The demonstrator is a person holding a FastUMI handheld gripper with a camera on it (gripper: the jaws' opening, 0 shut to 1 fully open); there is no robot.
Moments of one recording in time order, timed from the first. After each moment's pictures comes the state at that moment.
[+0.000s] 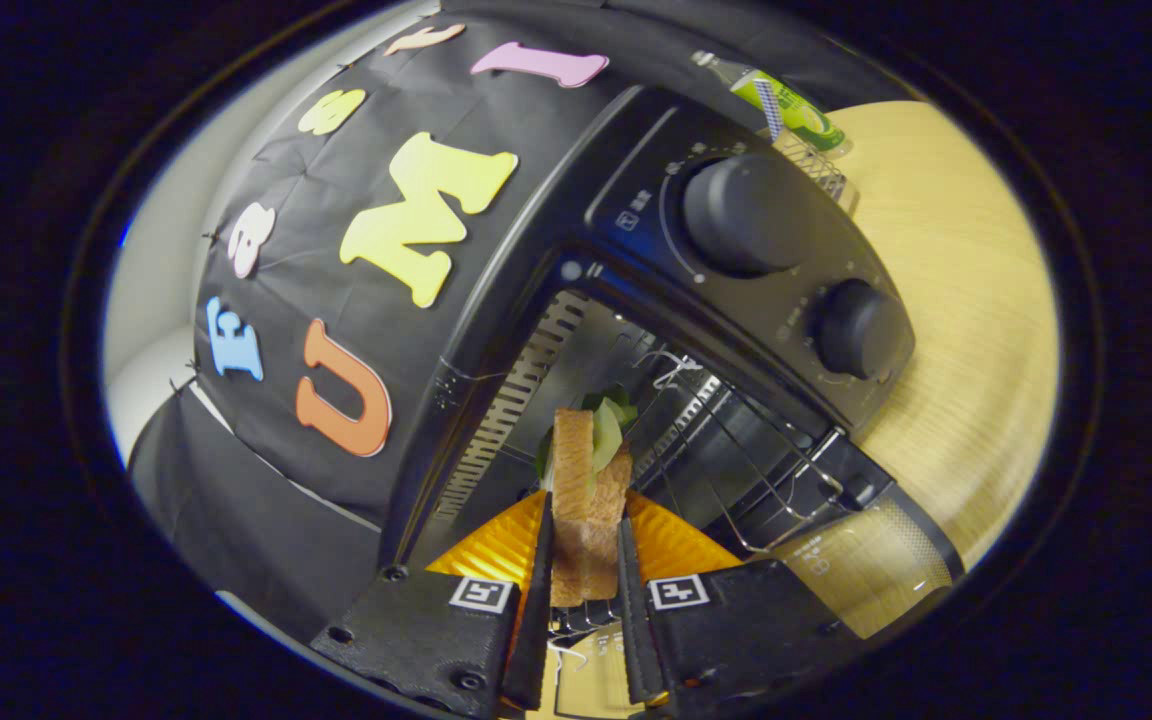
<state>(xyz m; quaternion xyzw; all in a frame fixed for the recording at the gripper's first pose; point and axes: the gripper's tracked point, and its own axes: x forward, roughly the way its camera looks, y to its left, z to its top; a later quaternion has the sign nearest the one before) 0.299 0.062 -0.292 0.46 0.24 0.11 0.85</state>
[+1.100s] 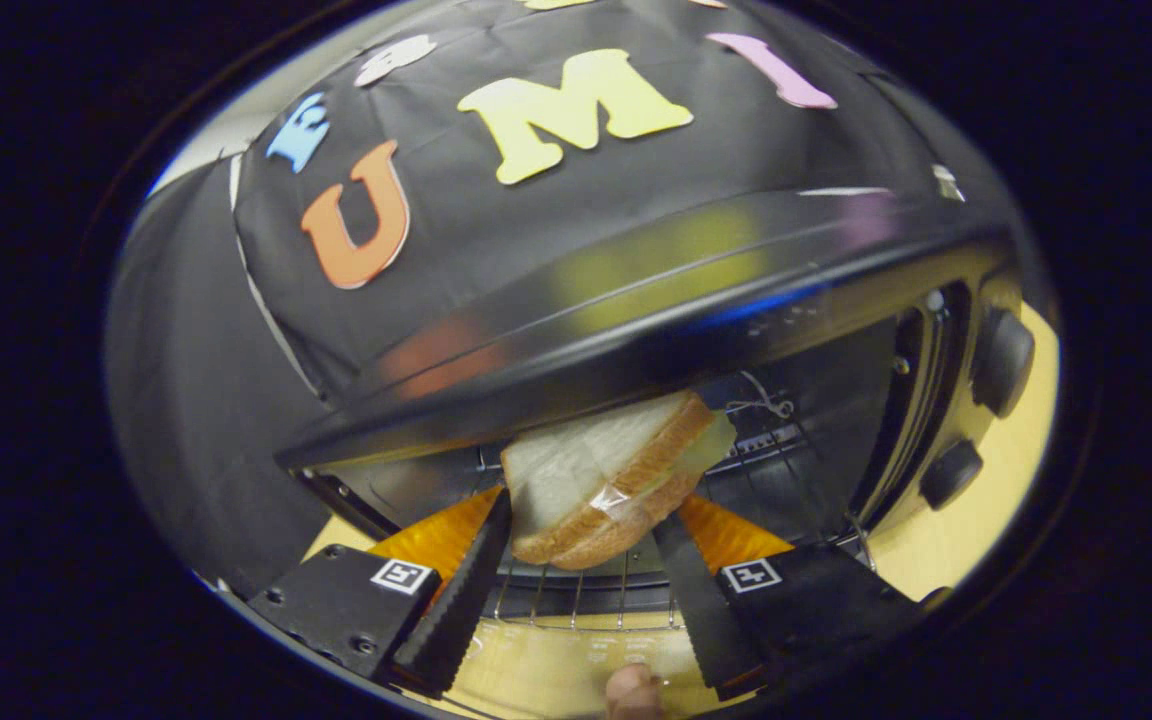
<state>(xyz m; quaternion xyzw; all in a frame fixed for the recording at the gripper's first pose) 0.301 0.091 -0.312 0.14 0.29 0.16 0.94</state>
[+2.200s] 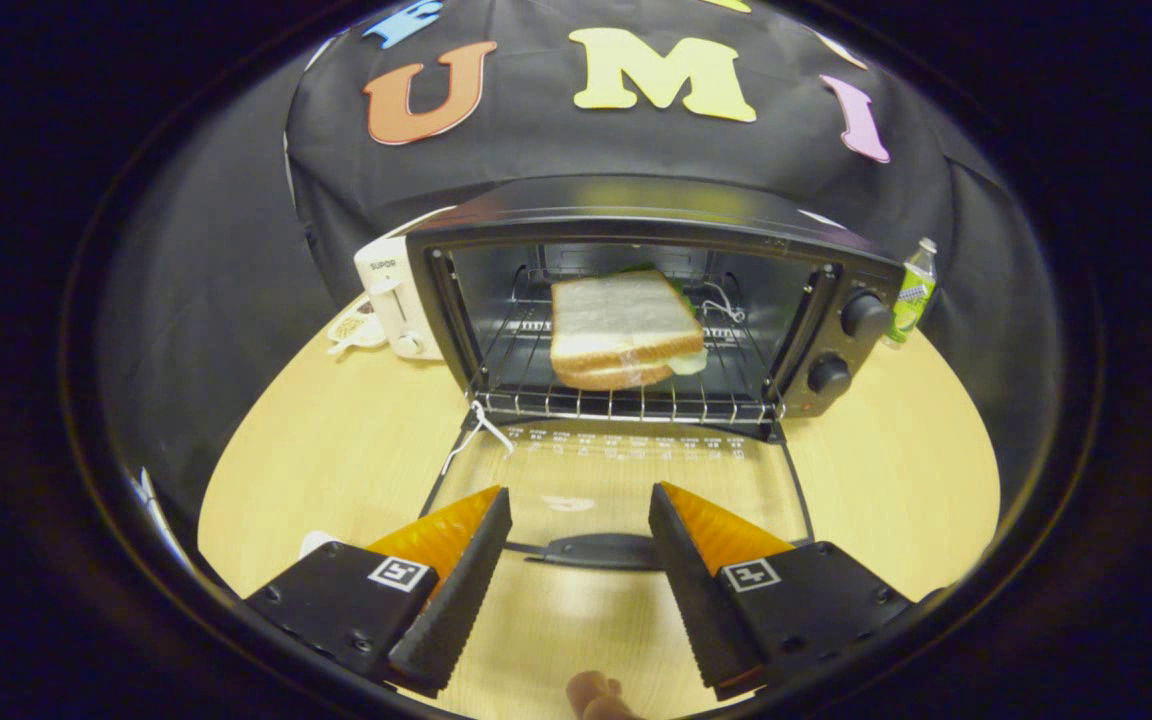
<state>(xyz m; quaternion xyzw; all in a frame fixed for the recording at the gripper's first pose) 0.146 0.083 -0.312 -0.03 0.40 0.09 0.91</state>
